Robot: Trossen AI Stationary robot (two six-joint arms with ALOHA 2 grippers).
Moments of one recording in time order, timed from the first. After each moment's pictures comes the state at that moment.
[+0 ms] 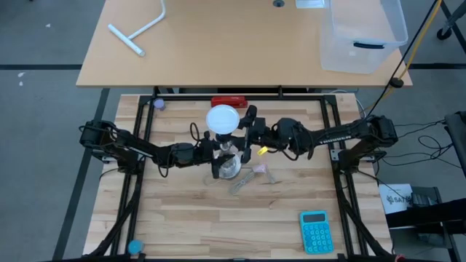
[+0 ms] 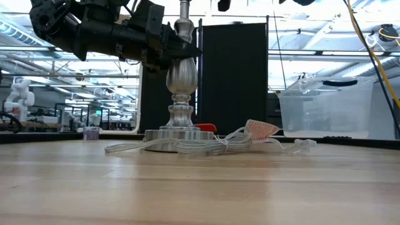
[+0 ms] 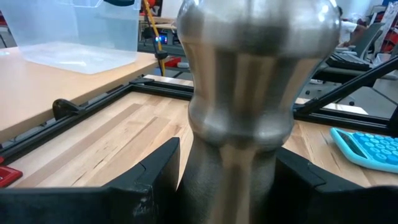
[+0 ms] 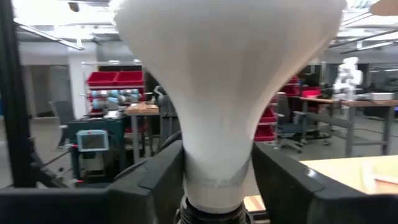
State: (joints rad) left arm -0.05 1.59 0.53 0.91 -0.27 -0.12; right arm 0.00 1.55 1.01 0.74 0.12 0.02
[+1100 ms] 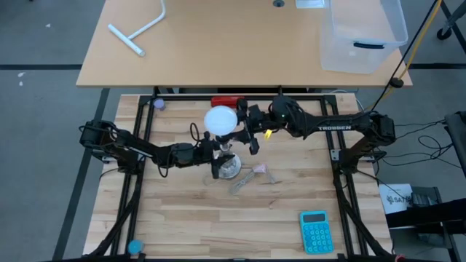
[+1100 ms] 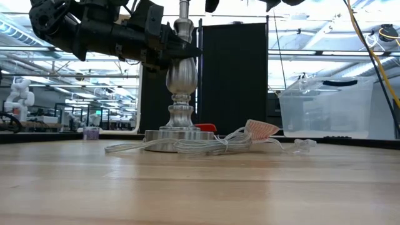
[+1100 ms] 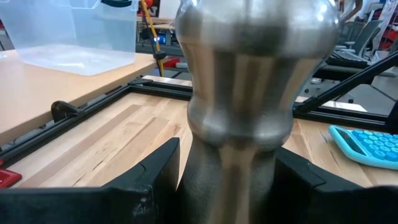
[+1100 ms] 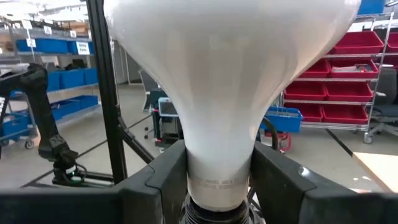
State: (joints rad) left arm -0.05 1.58 0.53 0.91 -0.26 -0.11; right arm -0.17 1.55 1.14 0.50 -0.43 0.10
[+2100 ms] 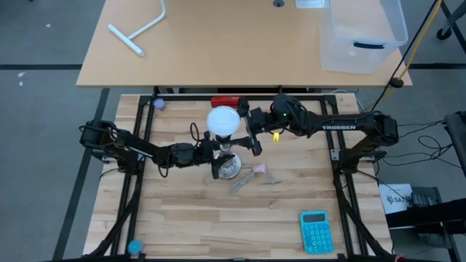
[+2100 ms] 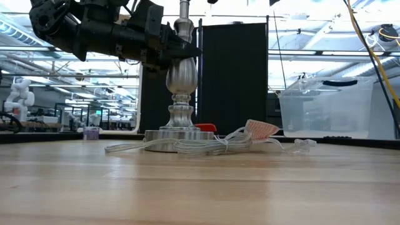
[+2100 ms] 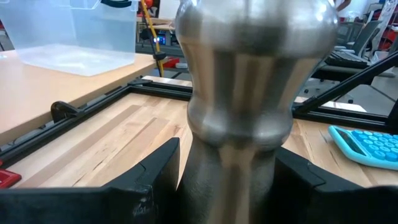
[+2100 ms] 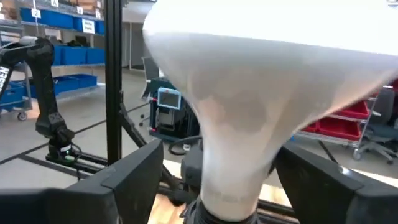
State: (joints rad) left arm -0.05 1.59 0.53 0.92 -0.26 -0.10; right arm -0.17 1.52 1.16 0.41 -0.45 -0.06
